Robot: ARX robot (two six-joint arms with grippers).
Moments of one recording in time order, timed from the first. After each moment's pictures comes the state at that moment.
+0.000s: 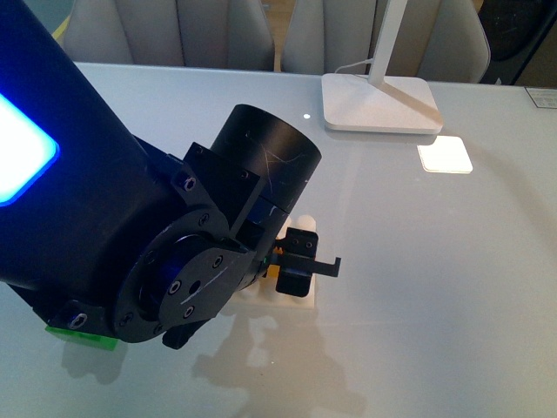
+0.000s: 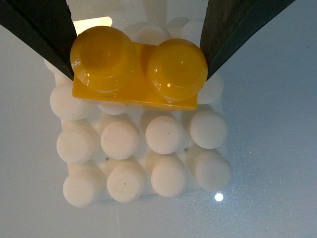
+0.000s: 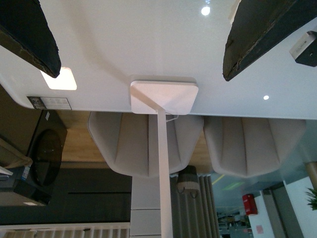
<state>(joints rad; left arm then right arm) -0.70 2.29 1.02 0.29 -0.19 -0.32 0.00 0.00 0.01 0.00 0.00 0.00</state>
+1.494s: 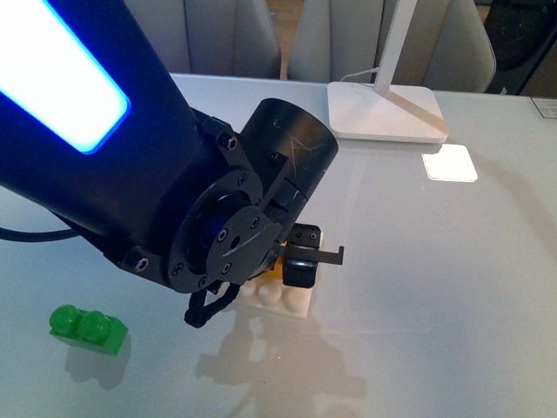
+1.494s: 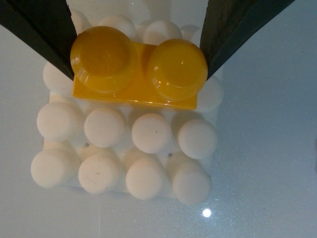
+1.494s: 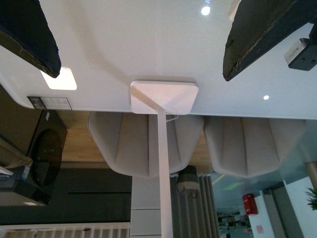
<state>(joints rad) -0.68 2.33 1.14 0.14 -0.22 -0.41 0.00 0.00 0.01 0.00 0.00 0.01</state>
